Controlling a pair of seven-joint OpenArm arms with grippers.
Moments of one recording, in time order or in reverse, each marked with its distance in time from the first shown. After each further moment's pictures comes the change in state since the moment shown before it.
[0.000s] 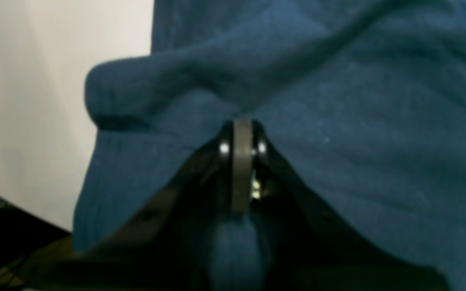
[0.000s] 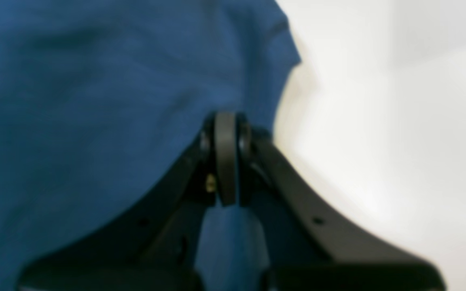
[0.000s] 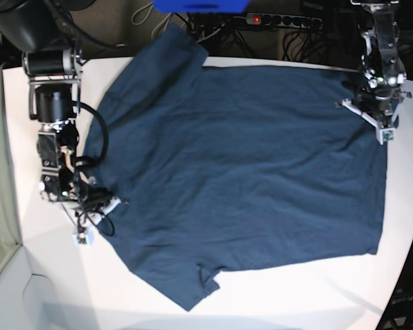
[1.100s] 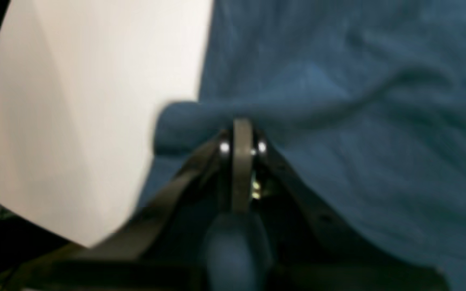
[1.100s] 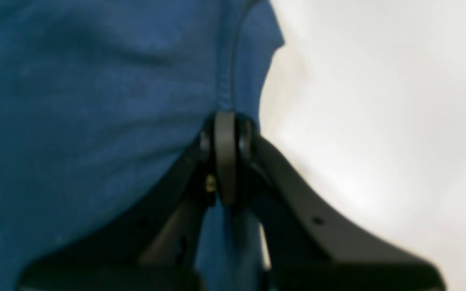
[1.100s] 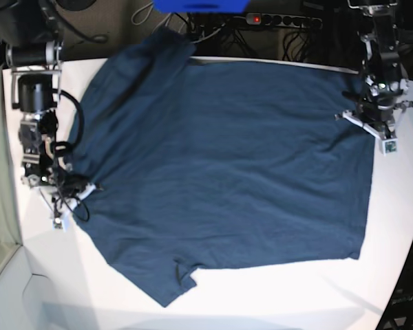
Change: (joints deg) left arm -1.1 2.6 -0.3 8.3 0.7 0.3 3.3; right arm -2.4 6.3 0.4 -2.8 0.4 0.2 4.5
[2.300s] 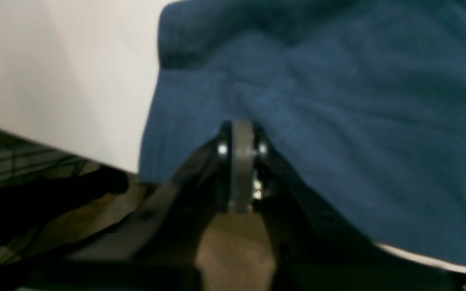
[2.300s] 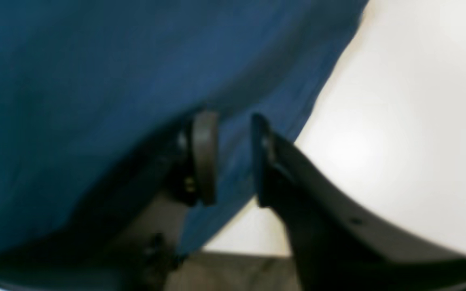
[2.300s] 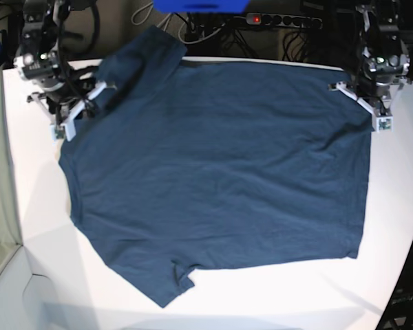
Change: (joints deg) left arm 9.3 0.2 0.0 11.5 -1.0 -0.3 11.6; right arm -45.7 -8.8 11.3 61.0 -0.7 2.4 -19.4
